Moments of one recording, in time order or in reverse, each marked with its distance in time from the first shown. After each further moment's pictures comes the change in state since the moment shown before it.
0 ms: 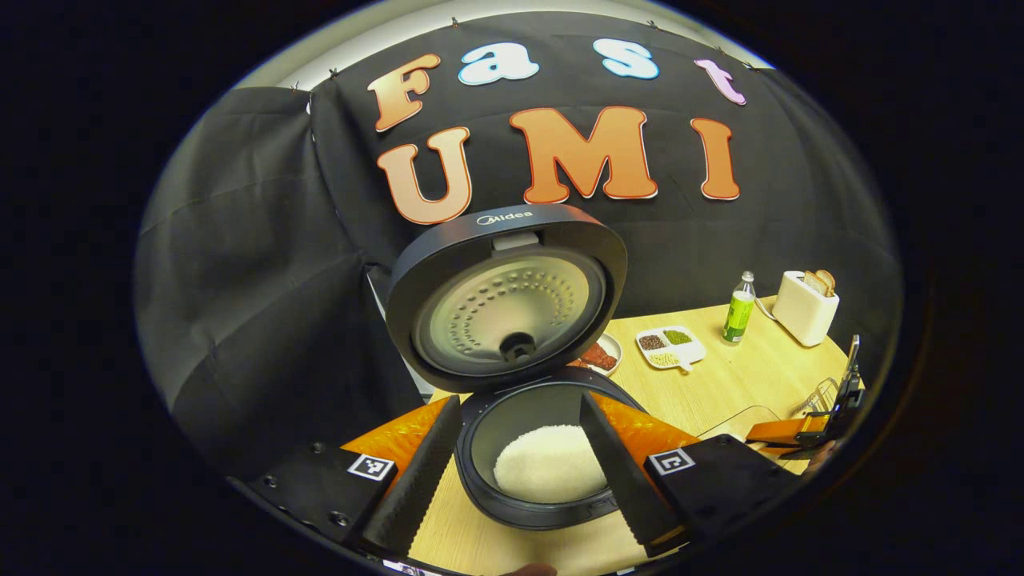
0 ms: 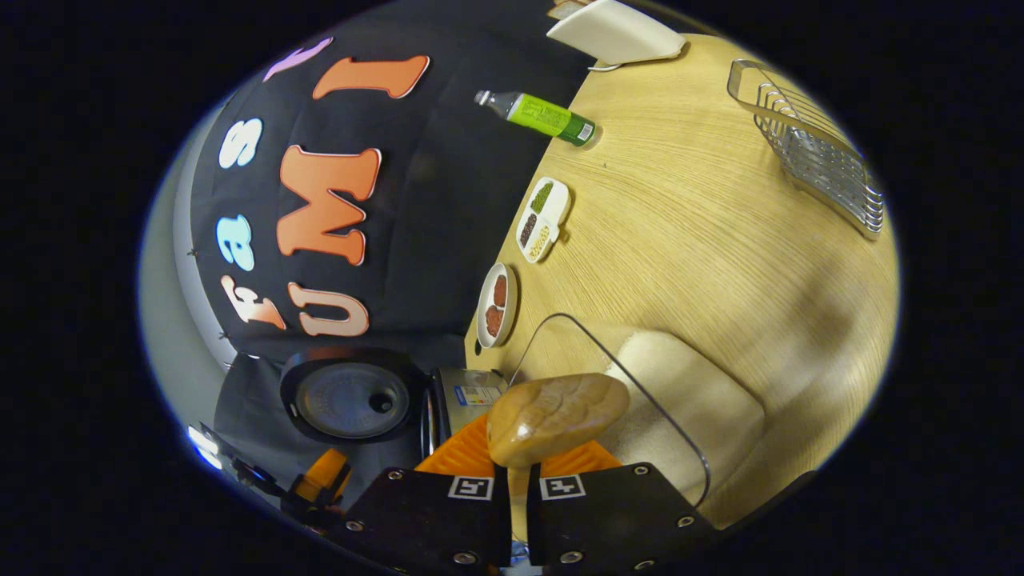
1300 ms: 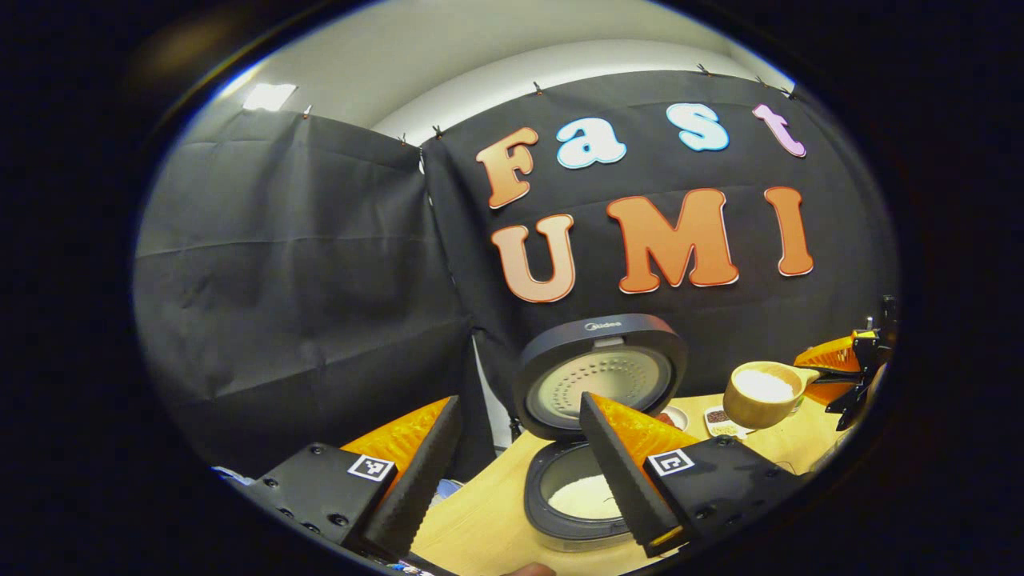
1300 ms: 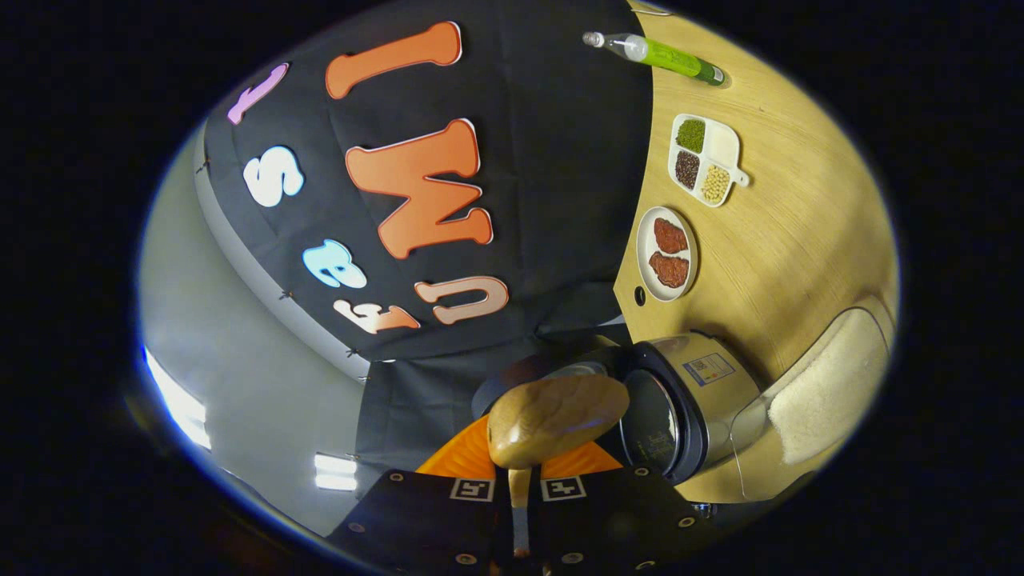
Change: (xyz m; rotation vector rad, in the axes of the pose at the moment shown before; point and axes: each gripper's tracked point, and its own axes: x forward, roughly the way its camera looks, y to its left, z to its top) left arm -0.107 0.067 0.050 -0.089 -0.289 0.412; right arm 0.025 0.205 0.004 0.161 0.318 0.376
